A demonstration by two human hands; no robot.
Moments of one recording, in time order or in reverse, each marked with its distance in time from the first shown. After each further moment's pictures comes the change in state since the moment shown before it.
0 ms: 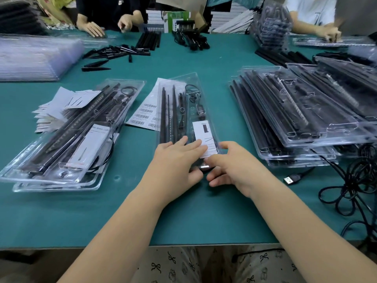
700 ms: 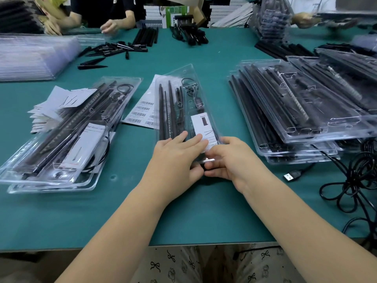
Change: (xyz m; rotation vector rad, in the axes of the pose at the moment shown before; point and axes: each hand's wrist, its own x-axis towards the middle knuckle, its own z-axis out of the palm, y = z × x) left_hand 0.005 0.003 0.005 0.011 0.046 0.005; right_hand 0.006 -0.002 0.005 0.172 0.095 -0.009
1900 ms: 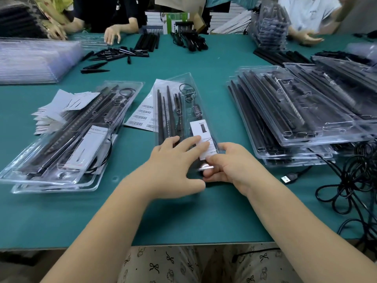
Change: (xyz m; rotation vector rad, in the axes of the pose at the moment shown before) left_hand 0.007 -0.010 -0.021 0.034 -0.617 -0.198; right_hand -0.002 0.003 -0.007 -0.146 -0.148 -0.054
